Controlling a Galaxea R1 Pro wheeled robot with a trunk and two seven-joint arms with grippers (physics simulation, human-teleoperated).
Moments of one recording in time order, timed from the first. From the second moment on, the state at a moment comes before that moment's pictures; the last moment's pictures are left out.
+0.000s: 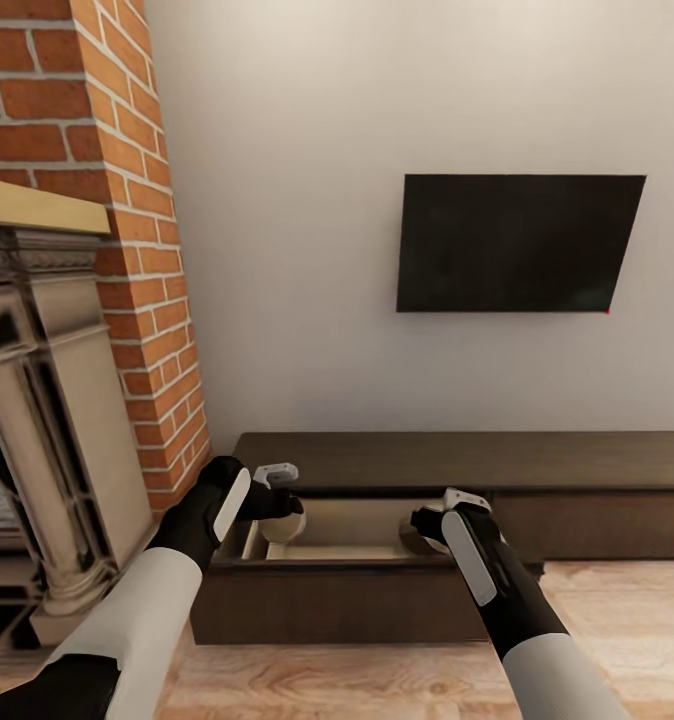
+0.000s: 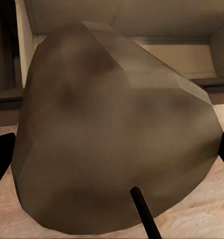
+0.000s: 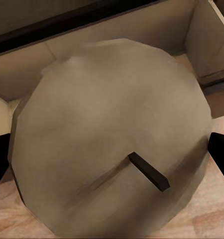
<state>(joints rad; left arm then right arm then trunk) -0.83 -0.12 -0.02 -0.77 0.15 1.04 -0.04 -0.58 0.06 0.10 -1.07 -0.53 0.78 -0.55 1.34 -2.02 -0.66</state>
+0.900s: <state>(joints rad) -0.83 -0.12 -0.06 -0.77 0.15 1.04 -0.04 -0.58 0.06 0.10 -1.07 -0.53 0.77 -0.55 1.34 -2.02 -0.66</state>
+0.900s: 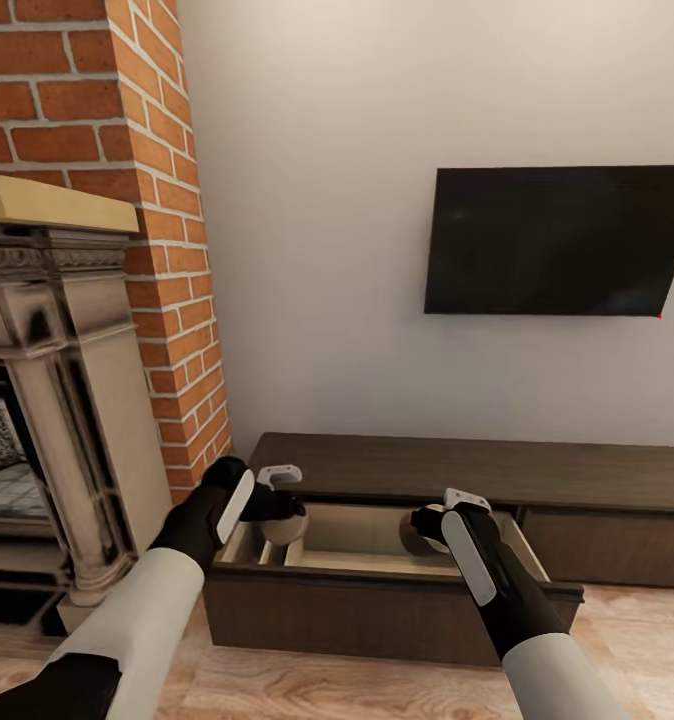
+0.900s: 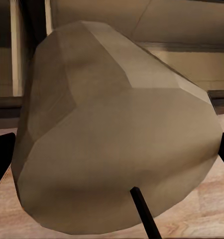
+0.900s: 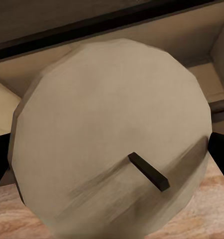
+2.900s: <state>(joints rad) -0.83 -0.12 -0.08 -0.73 0.15 1.04 -0.14 -0.58 0.06 0.10 -1.07 -0.53 0.77 -0.55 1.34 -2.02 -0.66</state>
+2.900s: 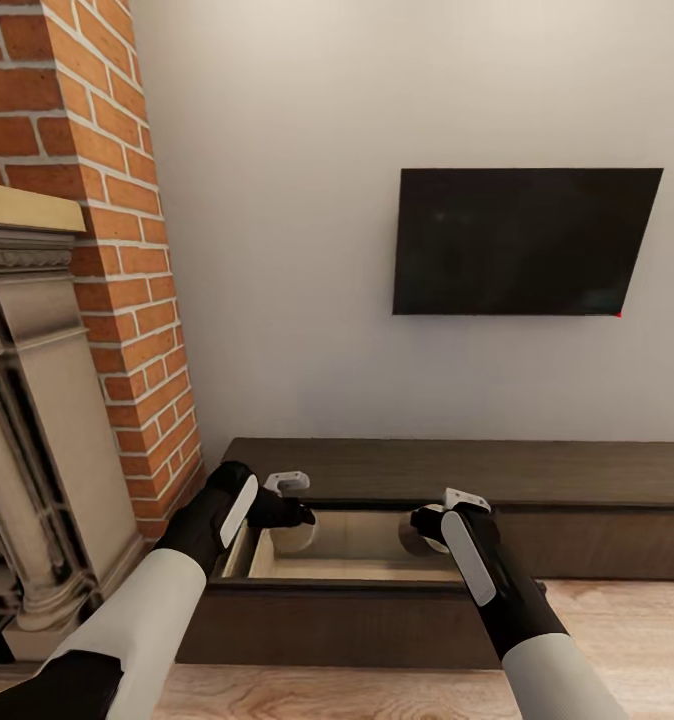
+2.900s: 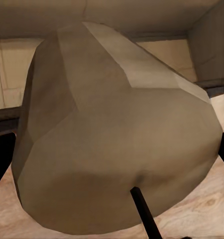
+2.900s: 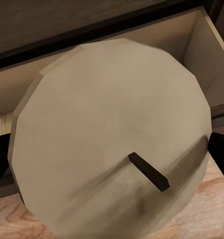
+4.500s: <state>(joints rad) -0.83 -0.11 -0.11 -0.65 0.14 1.04 -0.28 -0.59 0.11 0.17 -0.98 -0.53 0.79 -0.56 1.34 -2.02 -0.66</state>
